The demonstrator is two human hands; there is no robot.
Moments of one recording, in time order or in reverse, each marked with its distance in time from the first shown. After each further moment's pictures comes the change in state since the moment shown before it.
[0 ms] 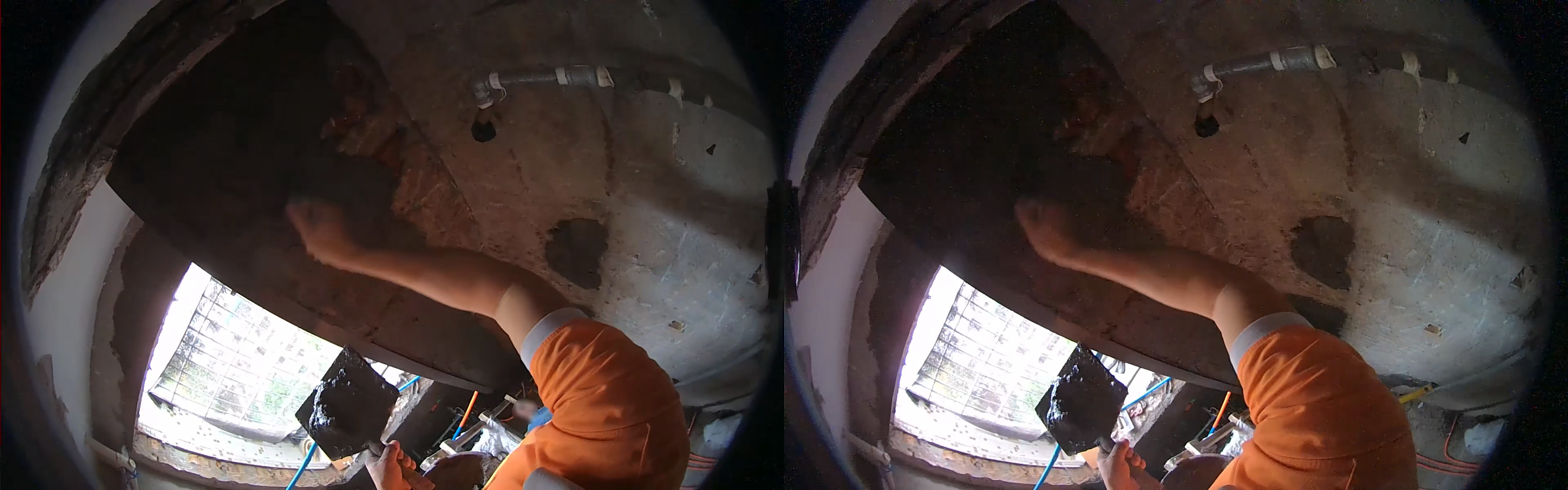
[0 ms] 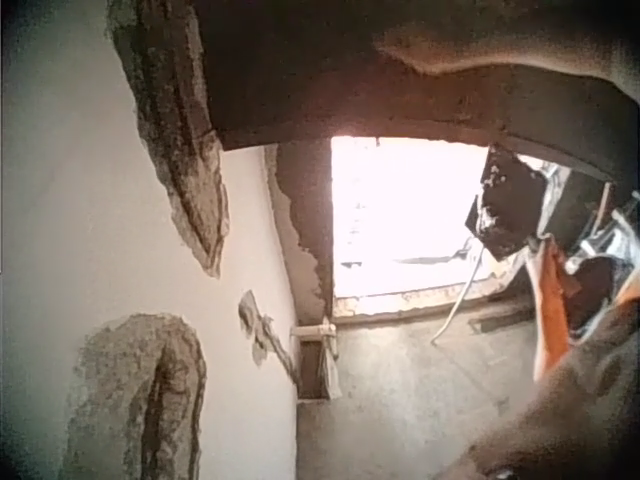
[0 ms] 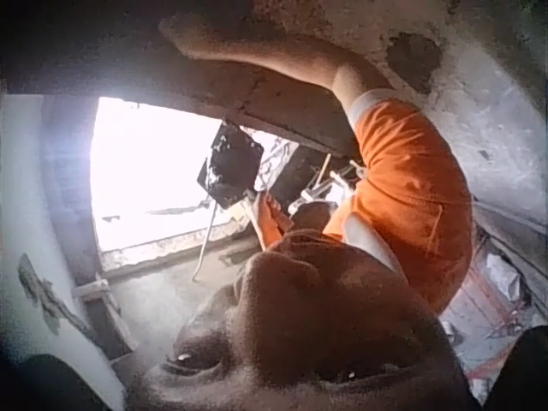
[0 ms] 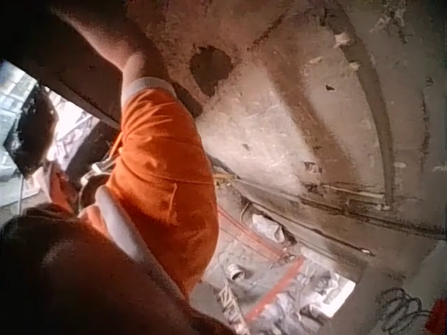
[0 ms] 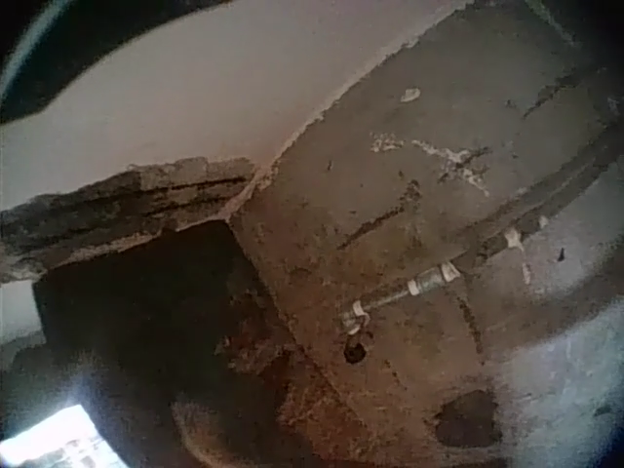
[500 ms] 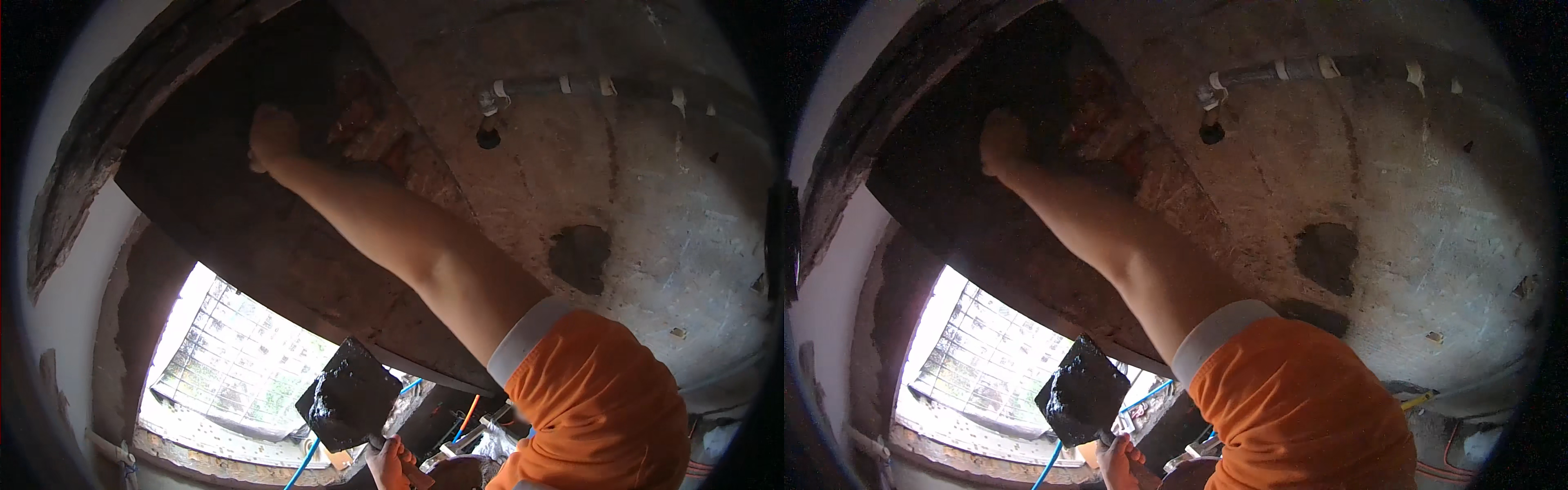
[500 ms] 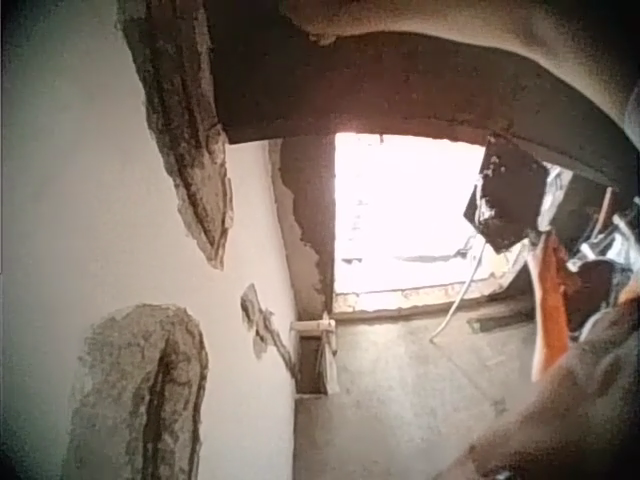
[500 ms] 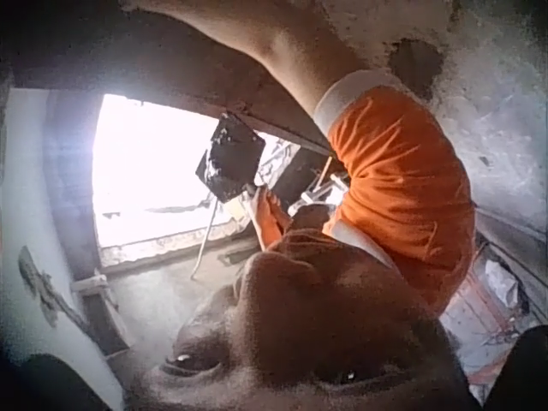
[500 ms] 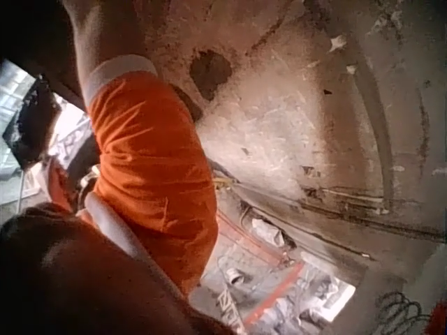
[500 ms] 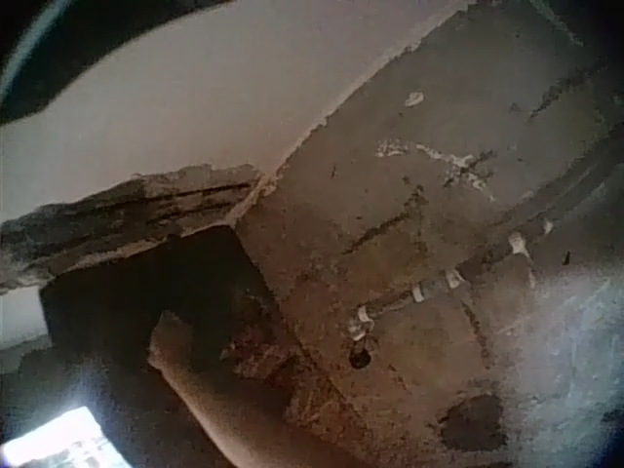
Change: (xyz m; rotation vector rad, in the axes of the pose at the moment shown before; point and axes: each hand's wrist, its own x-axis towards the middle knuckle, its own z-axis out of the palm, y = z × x) left_hand -0.053 0.037 0.063 -0.008 0.021 0.062; right_hand 0.158 -0.049 0.048 -0.161 0.027 0.067
